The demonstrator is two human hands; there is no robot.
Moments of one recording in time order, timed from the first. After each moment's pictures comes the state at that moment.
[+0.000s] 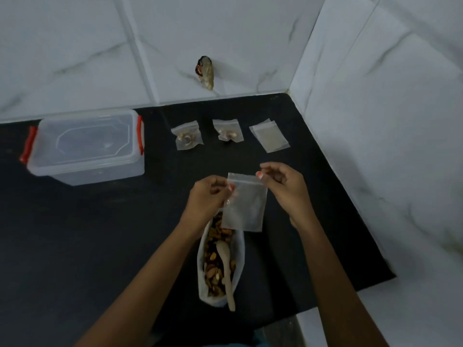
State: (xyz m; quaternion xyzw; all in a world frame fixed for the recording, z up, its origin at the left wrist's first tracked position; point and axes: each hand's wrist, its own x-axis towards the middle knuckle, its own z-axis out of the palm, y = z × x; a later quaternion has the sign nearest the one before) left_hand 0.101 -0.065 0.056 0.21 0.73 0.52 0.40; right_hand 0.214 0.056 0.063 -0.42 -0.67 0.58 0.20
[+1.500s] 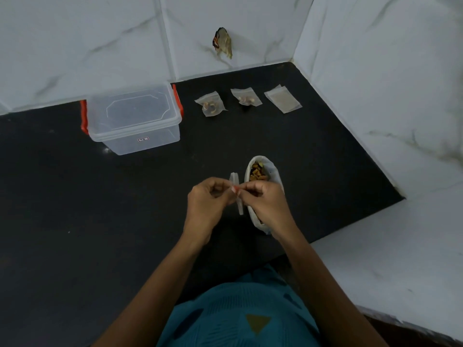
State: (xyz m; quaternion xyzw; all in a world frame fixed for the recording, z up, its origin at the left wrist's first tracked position) left_hand 0.109 -0.224 0.061 0.22 0.71 0.55 0.38; right_hand 0.206 -0.147 0.058 -0.43 -0.66 0.59 0.17
